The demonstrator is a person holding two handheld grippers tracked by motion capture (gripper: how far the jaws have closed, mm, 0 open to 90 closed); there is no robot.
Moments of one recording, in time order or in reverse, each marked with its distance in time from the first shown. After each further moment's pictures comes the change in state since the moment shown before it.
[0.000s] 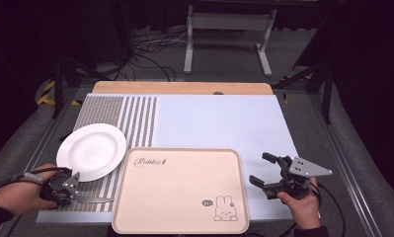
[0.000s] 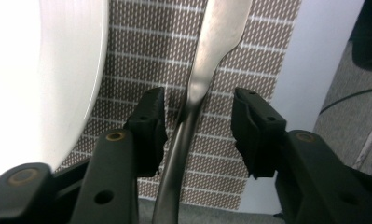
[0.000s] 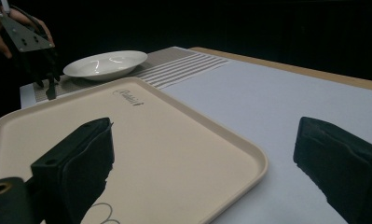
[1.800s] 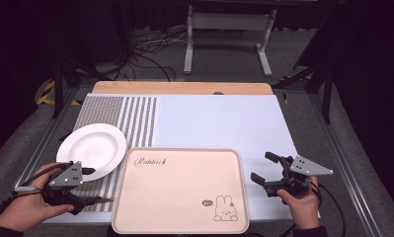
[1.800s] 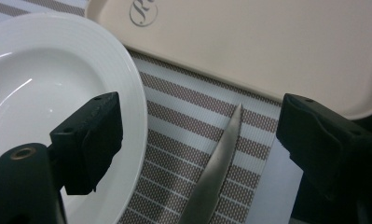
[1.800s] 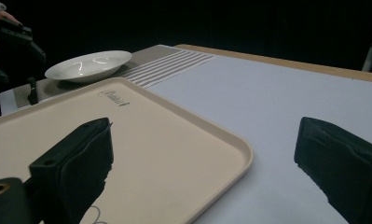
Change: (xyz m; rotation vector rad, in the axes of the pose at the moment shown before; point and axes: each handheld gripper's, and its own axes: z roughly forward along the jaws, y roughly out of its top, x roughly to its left) left arm -0.029 0.024 -0.029 -0.591 0.138 -0.238; right arm -0.003 -0.001 -0.002 0.012 -0.061 0.041
